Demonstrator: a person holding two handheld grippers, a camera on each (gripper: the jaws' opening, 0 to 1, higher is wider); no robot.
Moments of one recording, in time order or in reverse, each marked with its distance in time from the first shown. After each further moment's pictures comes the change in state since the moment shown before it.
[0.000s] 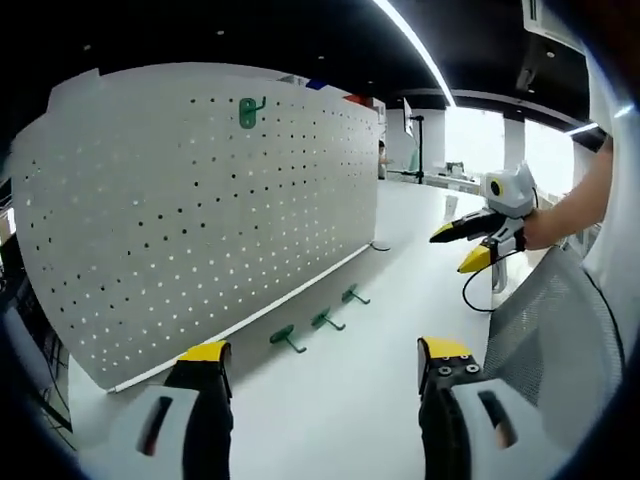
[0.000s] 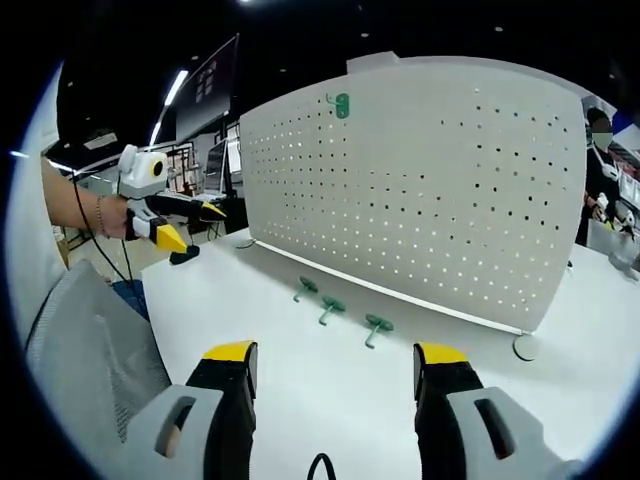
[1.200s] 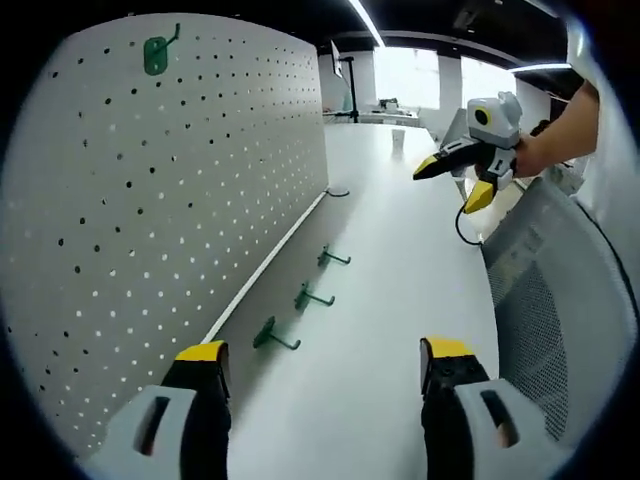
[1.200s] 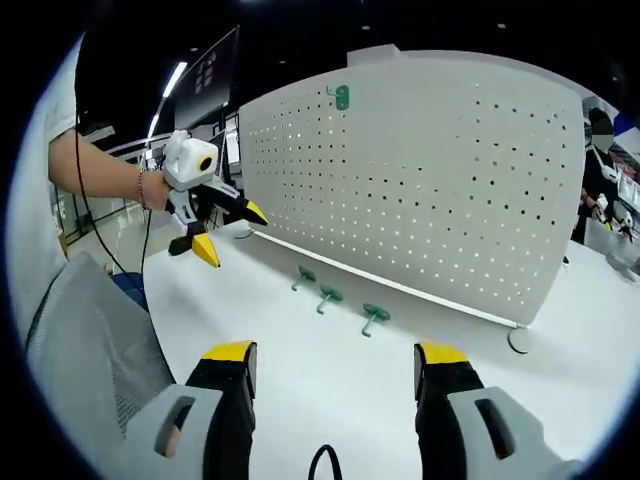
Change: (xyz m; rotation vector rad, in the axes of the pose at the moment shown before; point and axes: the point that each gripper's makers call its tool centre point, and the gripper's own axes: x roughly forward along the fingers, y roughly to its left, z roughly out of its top) left arm 0.062 0.009 -0.023 0.214 0.238 -0.238; right arm -0.007 -0.002 -0.008 -0.008 0.040 -0.012
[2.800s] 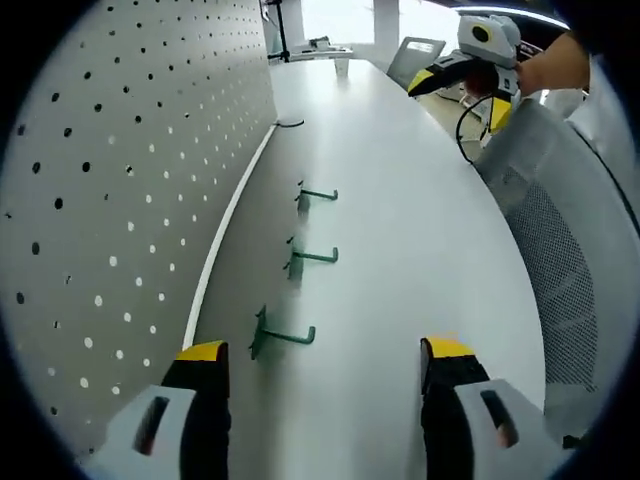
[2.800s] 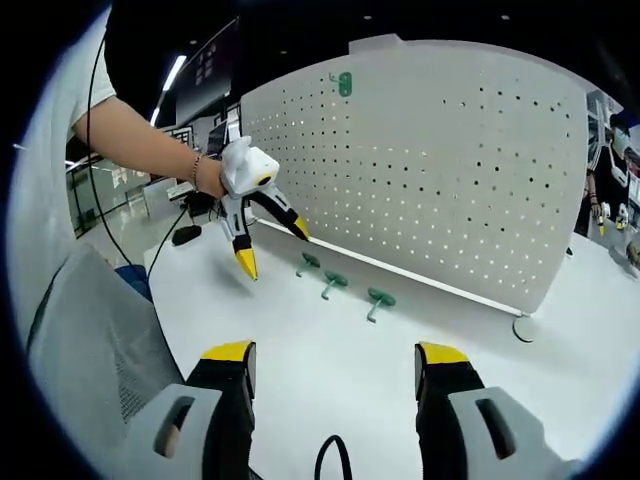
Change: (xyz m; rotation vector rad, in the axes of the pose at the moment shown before) left arm 0.073 0.023 -0.040 0.229 0.277 -0.224; right arm -0.001 0.005 -0.013 0.005 0.051 0.020
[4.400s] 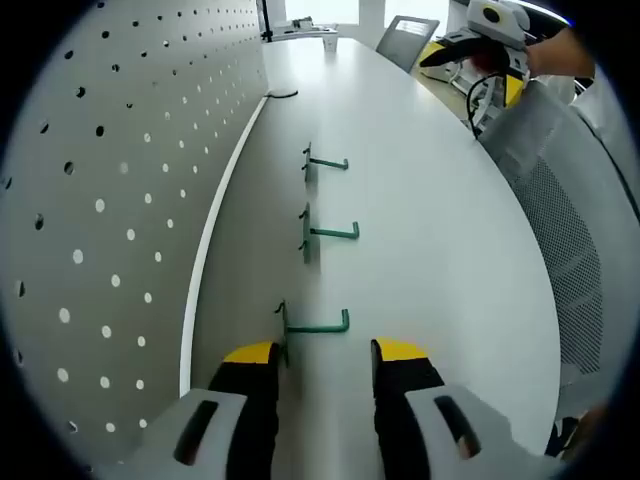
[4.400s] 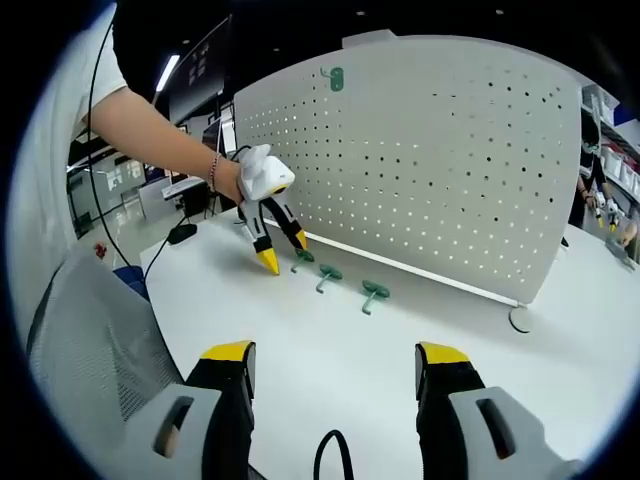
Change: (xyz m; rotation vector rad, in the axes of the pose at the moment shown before) left arm 0.019 0.023 -0.013 0.004 0.080 -0.048; right arm -0.003 -0.006 -0.006 0.029 0.009 -0.022
